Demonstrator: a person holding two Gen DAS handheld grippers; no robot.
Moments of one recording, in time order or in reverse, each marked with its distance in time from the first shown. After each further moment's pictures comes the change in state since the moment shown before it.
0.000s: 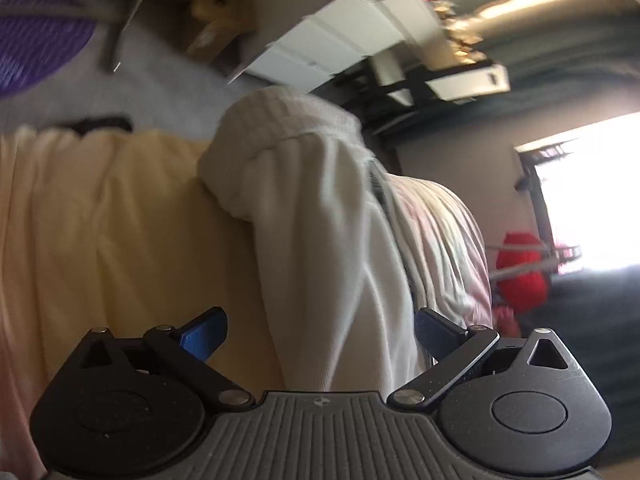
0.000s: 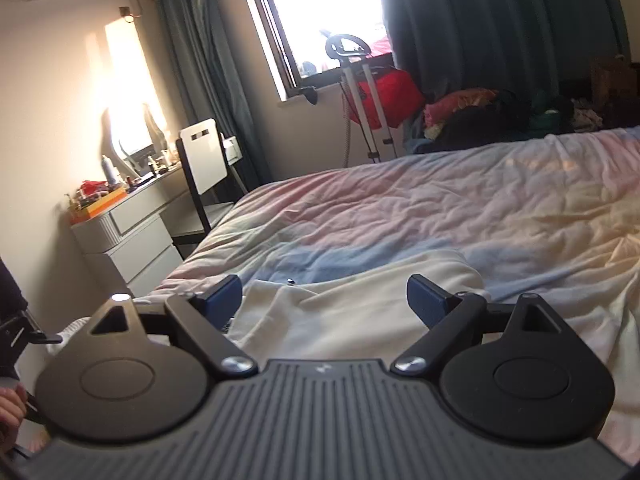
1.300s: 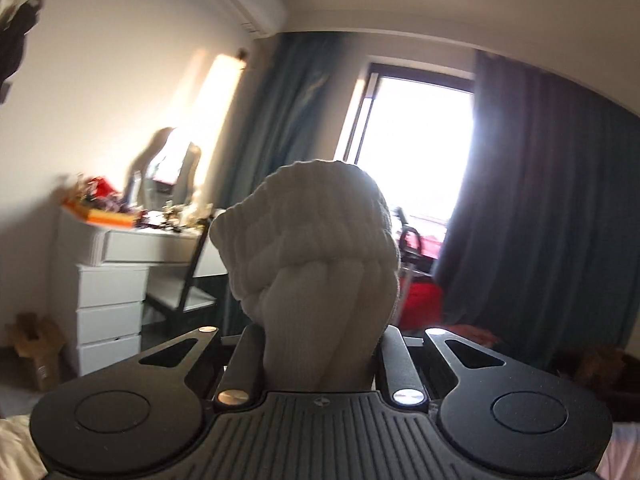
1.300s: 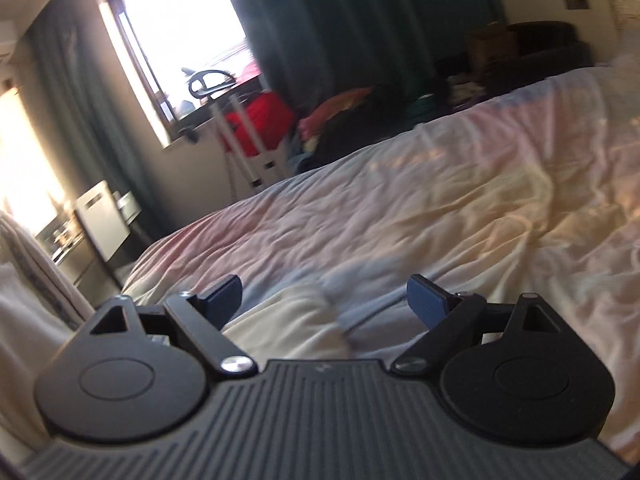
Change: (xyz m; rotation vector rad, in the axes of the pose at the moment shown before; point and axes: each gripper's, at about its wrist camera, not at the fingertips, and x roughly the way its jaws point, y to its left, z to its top) left arm -0.042 -0.282 -0.312 0.993 -0.657 -0.292; right arm -0.031 -0.100 0.025 0.262 -0.080 -0.292
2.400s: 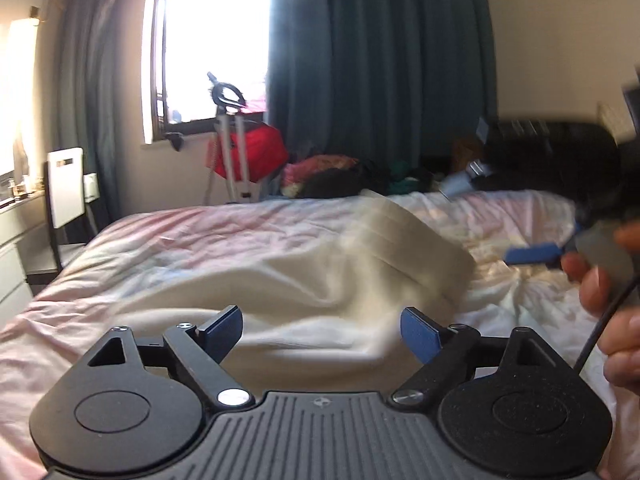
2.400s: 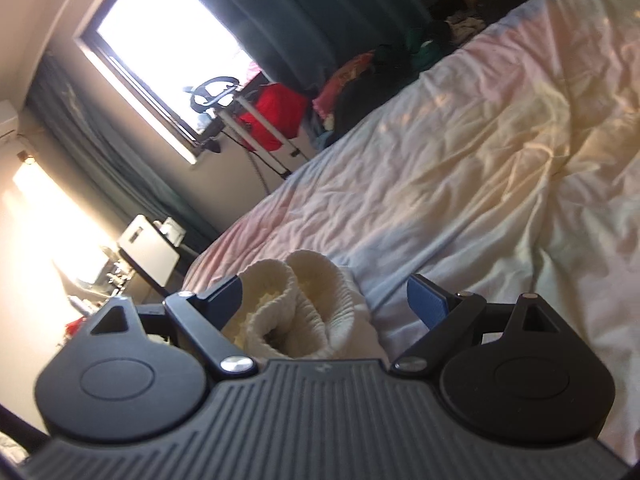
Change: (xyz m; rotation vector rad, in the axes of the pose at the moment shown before) left arm -0.019 -0.003 -0.168 0.378 0.353 -0.408; right arm 0.028 -0.048 -0.009 0.241 0.094 0.178
